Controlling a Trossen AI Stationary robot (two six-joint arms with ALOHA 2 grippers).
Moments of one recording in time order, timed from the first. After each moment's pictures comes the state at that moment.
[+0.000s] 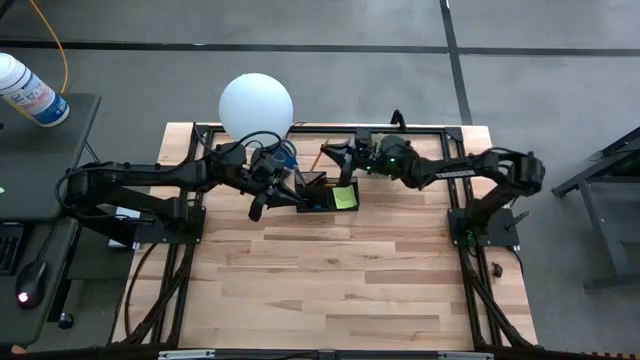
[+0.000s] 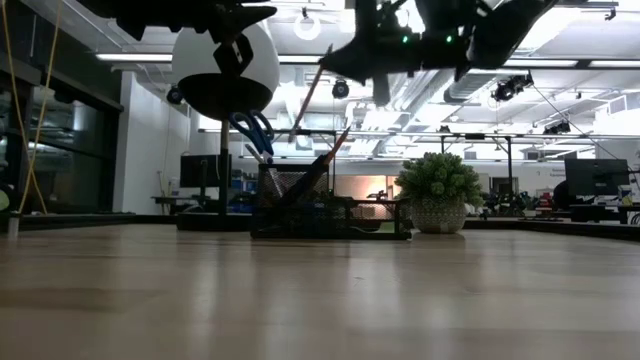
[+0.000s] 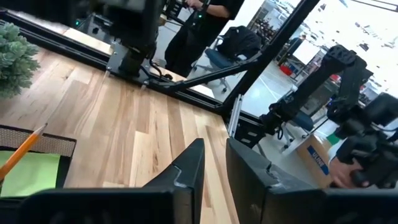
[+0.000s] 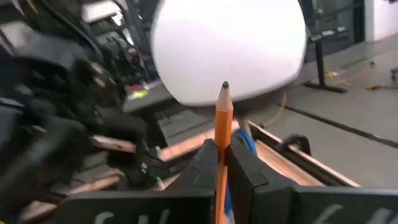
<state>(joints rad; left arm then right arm) 0.32 1.11 0.71 0.20 0.51 -0.43 -0.29 1.56 0.84 0.78 -0.02 0.30</state>
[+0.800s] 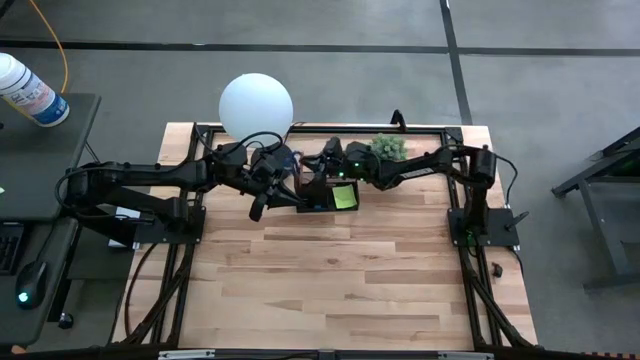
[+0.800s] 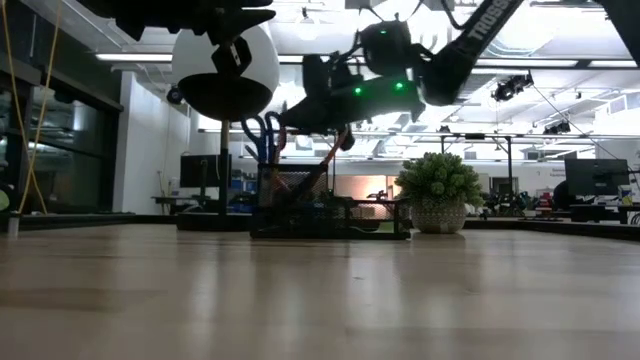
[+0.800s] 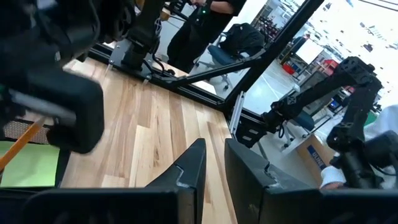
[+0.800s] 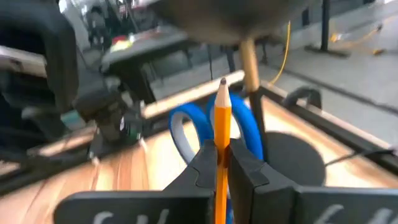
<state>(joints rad) 0.32 1.11 0.71 0.18 0.50 -0.44 -0.28 1.90 1.03 0.79 -0.03 0.28</state>
